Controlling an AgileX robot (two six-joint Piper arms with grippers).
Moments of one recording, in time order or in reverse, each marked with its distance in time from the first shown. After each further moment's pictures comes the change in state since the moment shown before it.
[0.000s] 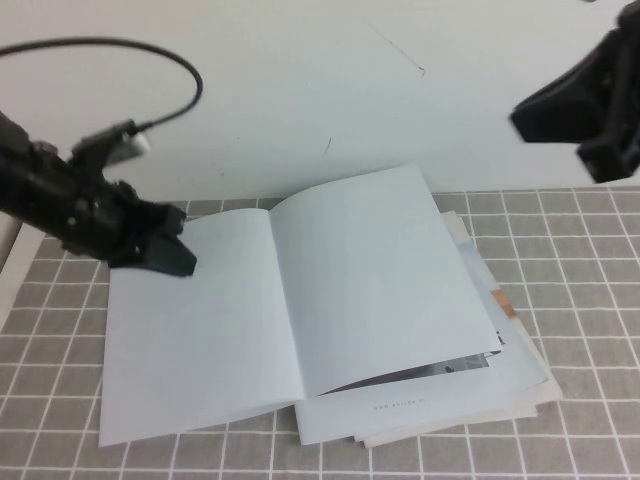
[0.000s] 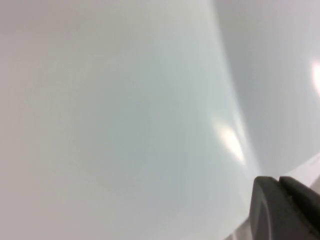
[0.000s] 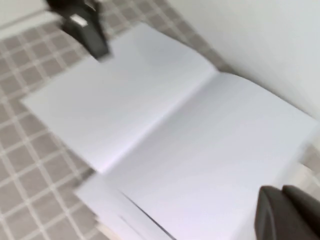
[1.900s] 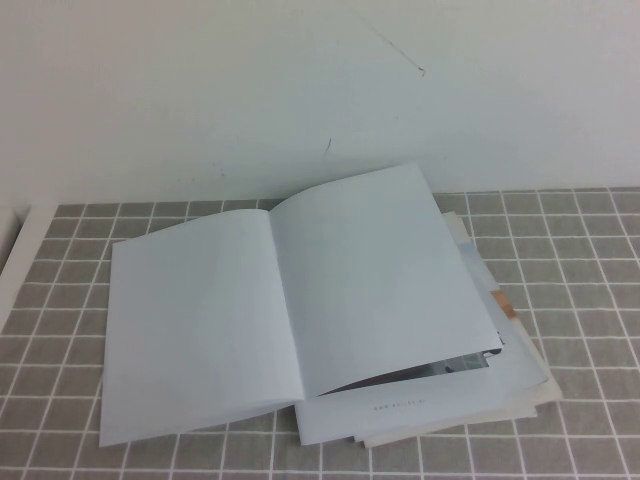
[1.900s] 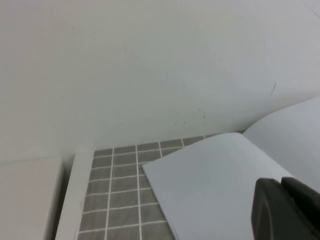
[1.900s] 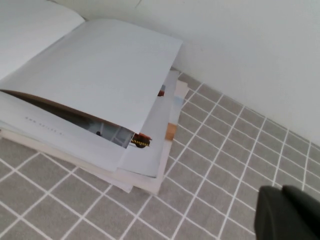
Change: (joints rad) right arm 0.000 -1.227 1.175 -0.550 -0.402 0.423; left arm 0.000 -1.825 1.198 0.339 -0.729 -0.163
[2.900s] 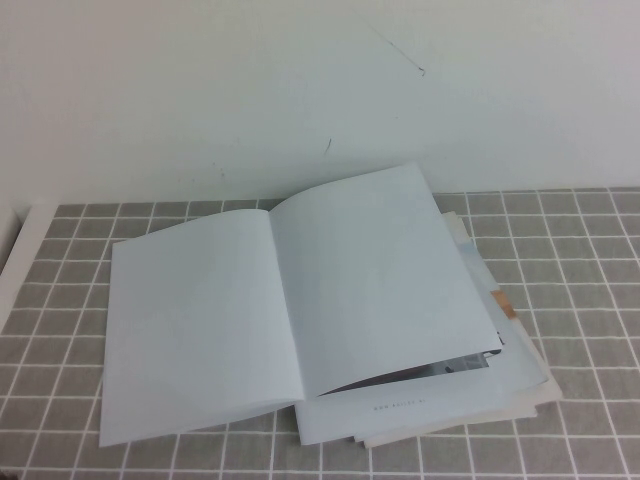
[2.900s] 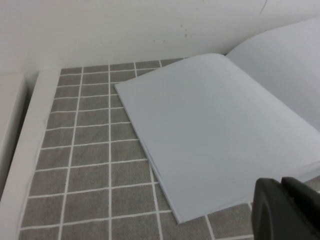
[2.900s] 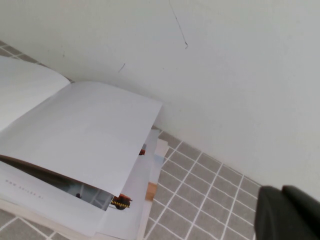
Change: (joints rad) right arm 0.000 0.000 0.004 -0.022 -0.172 -0.001; left arm 0.000 0.001 0.122 -0.043 0.084 0.000
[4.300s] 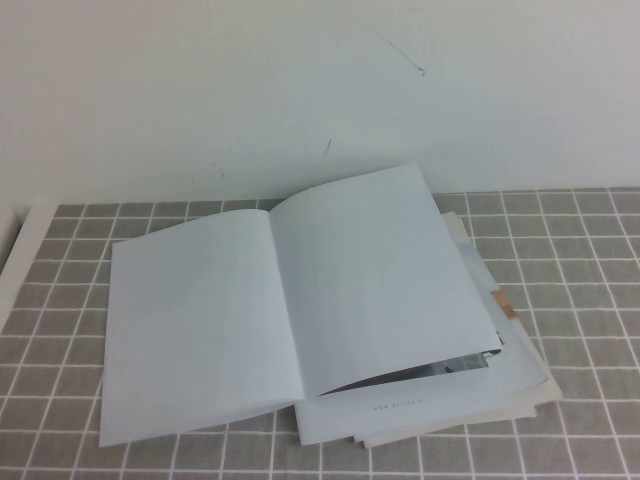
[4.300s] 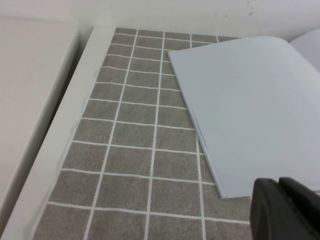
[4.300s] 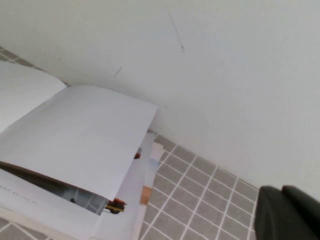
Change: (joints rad) right arm -0.002 -0.008 0.000 0.000 0.000 0.000; left arm 0.000 0.000 0.087 0.333 -0.071 -0.442
